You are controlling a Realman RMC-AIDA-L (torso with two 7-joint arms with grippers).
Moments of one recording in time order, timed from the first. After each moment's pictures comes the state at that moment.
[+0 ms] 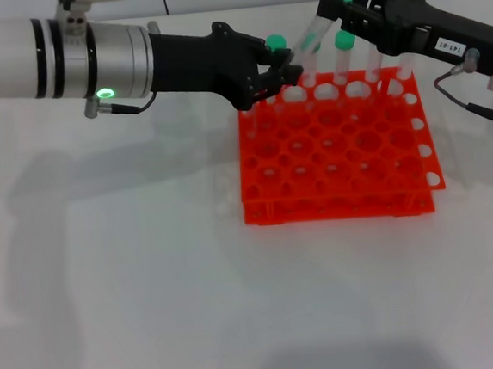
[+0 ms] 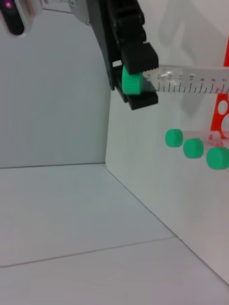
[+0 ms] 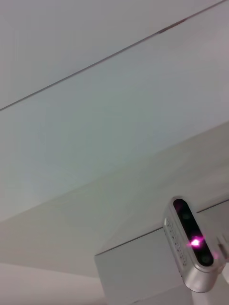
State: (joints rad) left arm -0.89 -2.03 0.95 0.48 1.89 1.29 -1.34; right arm 0.65 2.03 -1.07 -0.39 -1.17 -1.39 1.33
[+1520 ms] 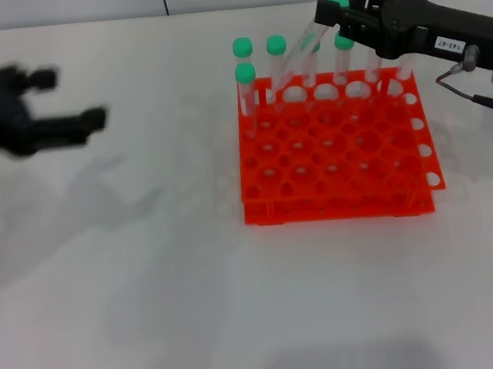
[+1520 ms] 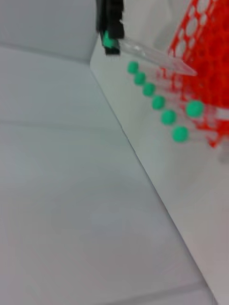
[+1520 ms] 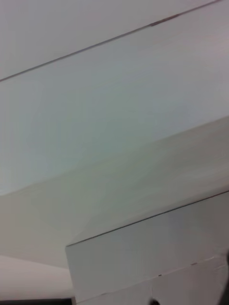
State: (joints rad) left arm -0.19 -2.07 0.95 1.62 1.96 1.55 -2.04; right arm 0.65 2.01 -1.08 -0.45 -1.25 -1.38 1.33
